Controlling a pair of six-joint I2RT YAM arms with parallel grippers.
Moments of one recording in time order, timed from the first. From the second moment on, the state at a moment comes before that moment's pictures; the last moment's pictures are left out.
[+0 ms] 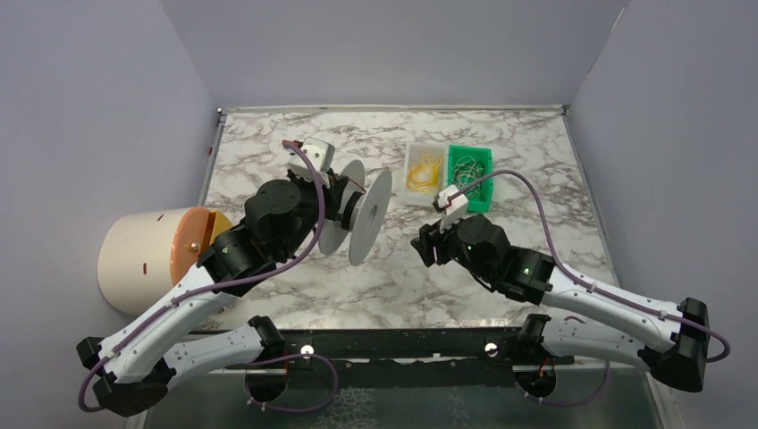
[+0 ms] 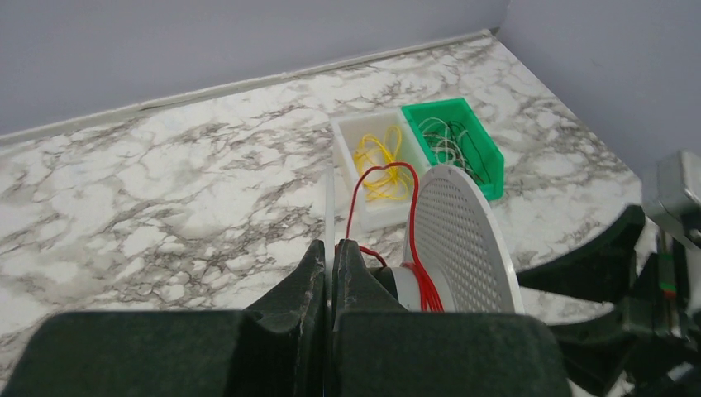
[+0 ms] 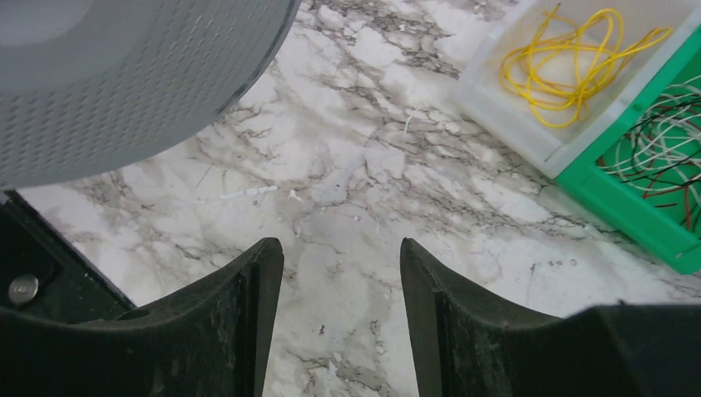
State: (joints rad) left arm -0.90 0.88 1.13 -0.36 -0.47 -0.19; right arm 1.04 0.94 0.73 -0.20 0.34 0.23
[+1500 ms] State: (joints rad) left arm -0.90 0.94 1.36 -0.74 0.28 0.00; right arm 0.69 0.80 0.23 0.56 -0.58 0.50
